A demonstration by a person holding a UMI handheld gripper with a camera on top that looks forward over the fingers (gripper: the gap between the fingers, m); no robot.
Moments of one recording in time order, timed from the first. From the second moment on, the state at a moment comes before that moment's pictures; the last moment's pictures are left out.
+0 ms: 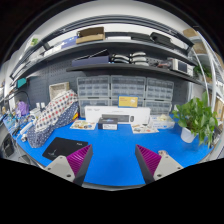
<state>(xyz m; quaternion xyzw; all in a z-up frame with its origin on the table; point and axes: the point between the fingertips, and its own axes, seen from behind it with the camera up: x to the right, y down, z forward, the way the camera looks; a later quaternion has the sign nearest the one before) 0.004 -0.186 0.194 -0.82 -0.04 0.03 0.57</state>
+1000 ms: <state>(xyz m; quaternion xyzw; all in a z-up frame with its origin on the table) 0.266 -0.088 -0.017 -0.90 0.06 -0.04 0.43</state>
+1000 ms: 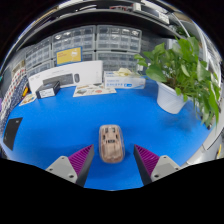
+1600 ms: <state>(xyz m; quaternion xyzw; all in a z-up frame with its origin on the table) 0.258 -0.055 -0.021 -0.92 0.05 -0.05 0.38</state>
